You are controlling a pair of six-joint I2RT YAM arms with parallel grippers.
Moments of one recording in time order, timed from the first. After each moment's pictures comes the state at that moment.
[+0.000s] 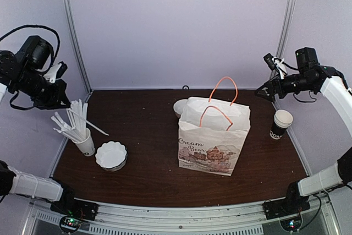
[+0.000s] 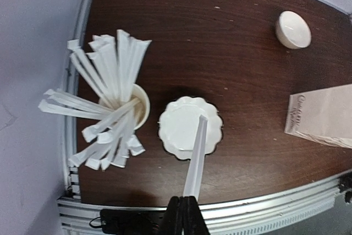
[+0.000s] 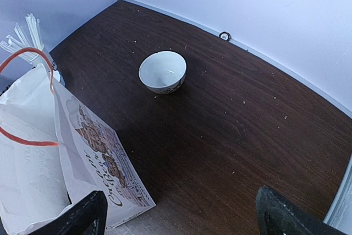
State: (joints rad) left arm -0.37 1.19 1.81 -1.64 -0.10 -0.38; right arm 0.02 1.28 1.39 -0.86 -0.64 -0.37
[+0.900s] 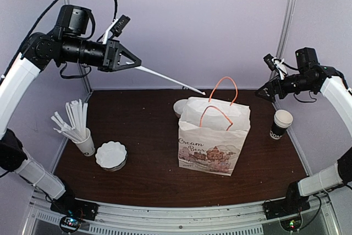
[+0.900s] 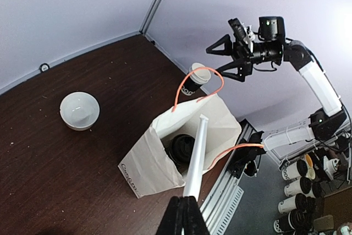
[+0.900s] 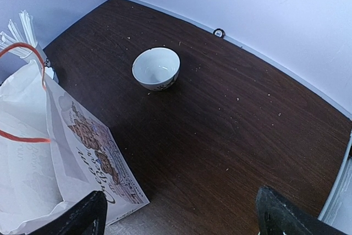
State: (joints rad) left arm -0.67 1.44 1.96 -0.99 0.48 -0.30; right arm 0.02 1.28 1.39 -0.87 -0.61 -0.38
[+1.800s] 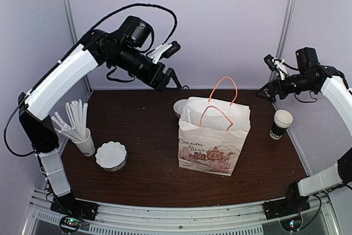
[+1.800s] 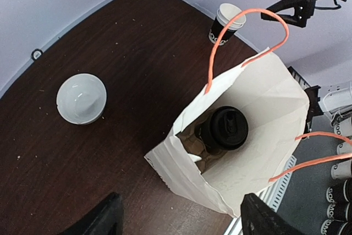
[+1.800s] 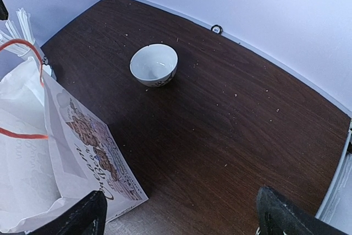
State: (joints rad) left arm -0.83 1.86 2.24 -1.14 0.31 -0.07; right arm 0.02 1.28 1.39 -0.89 -0.59 -0.39
